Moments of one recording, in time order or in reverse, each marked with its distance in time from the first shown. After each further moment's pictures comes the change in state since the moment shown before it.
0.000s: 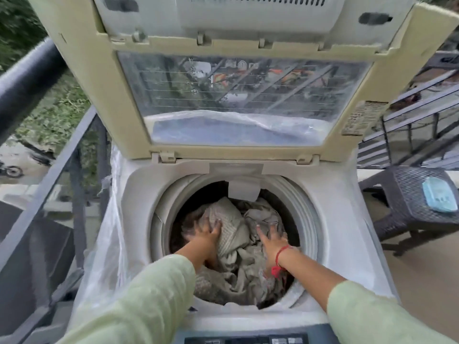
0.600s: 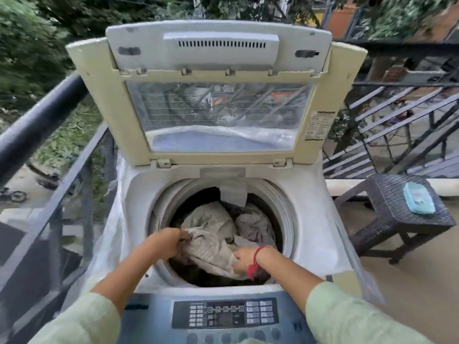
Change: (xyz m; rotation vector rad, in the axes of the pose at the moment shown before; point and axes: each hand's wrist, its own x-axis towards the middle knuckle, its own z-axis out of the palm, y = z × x) left_hand -0.115 -0.054 -0.024 0.062 0.267 0.176; right_hand -0.083 -0.035 -0.003 -0.126 -0.098 -0.284
